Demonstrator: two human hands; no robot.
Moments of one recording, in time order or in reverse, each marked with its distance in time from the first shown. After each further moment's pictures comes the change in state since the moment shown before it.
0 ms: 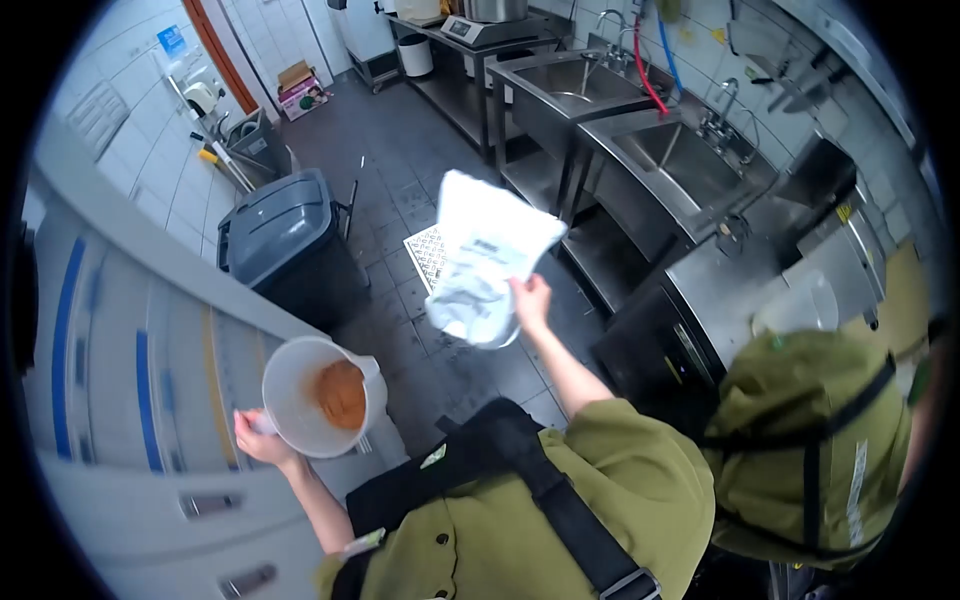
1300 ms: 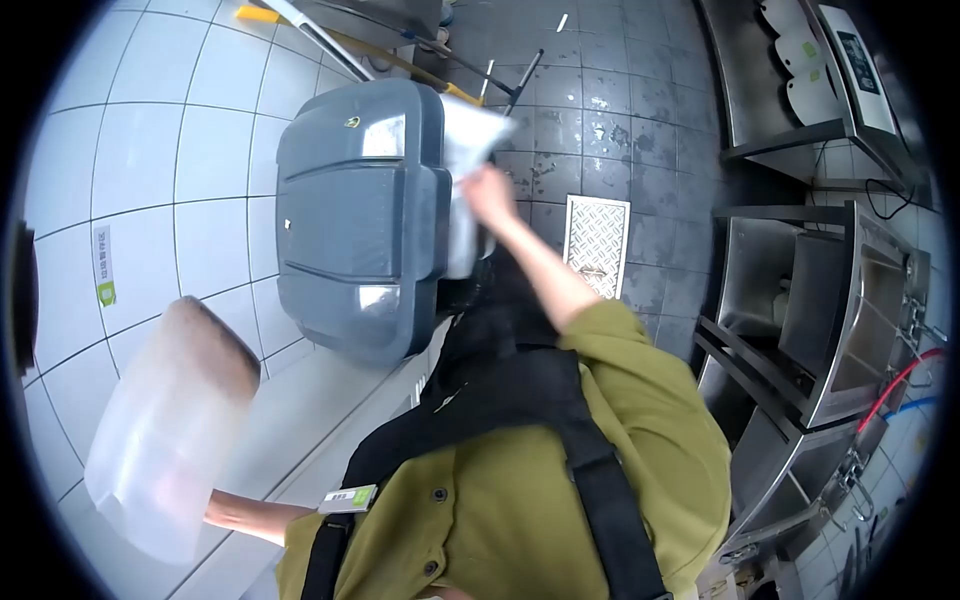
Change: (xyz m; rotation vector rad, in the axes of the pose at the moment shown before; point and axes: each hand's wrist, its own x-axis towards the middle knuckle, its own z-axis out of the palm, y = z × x) left_hand 0.420 -0.172 0.393 0.128 0.406 -0.380; right_hand 0.258 -0.046 0.788 -0.417 -0.992 0.118
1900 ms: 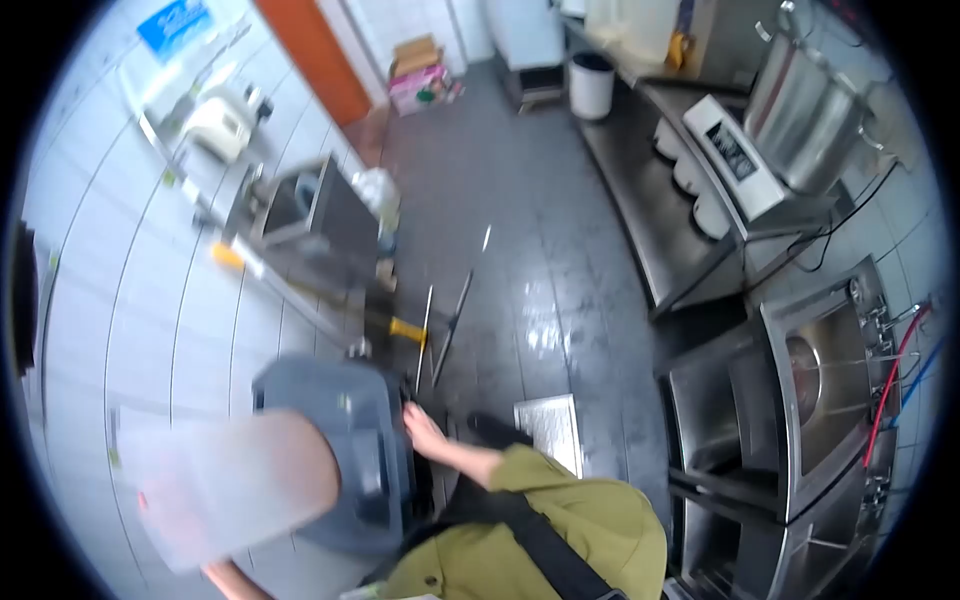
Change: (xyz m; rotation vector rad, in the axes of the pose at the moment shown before) left_hand -0.060 0.037 0.169 -0.243 -0.194 -0.351; right_hand 0.044 0.080 0.000 -0.030 -0.041 -0.726
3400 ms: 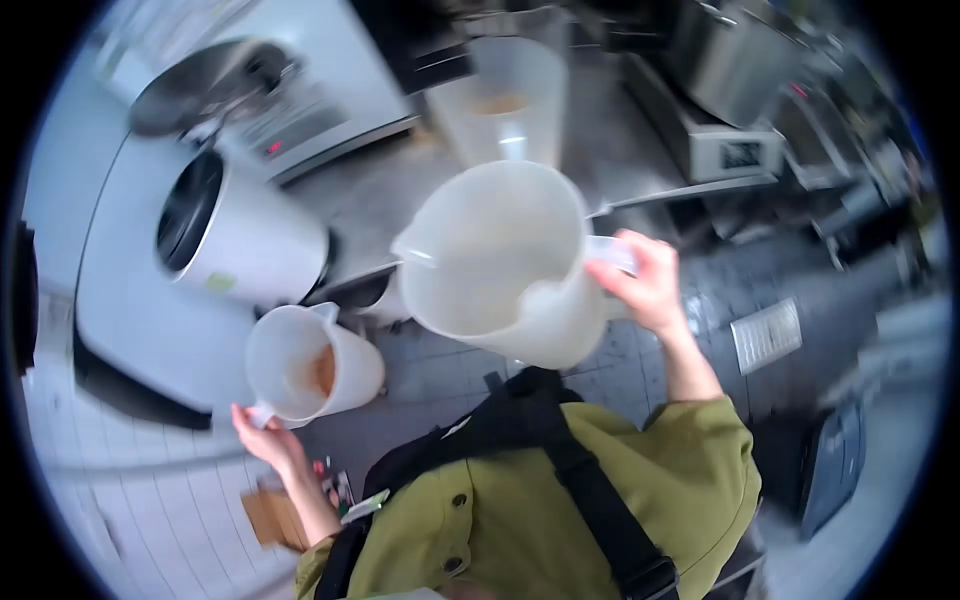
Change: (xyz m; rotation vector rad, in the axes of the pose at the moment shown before) left_hand -0.168 -0.170 1.600 -0.293 -1.778 -0.383; right_hand 0.772 0.197 -0.773 -0.494 1.763 0.739
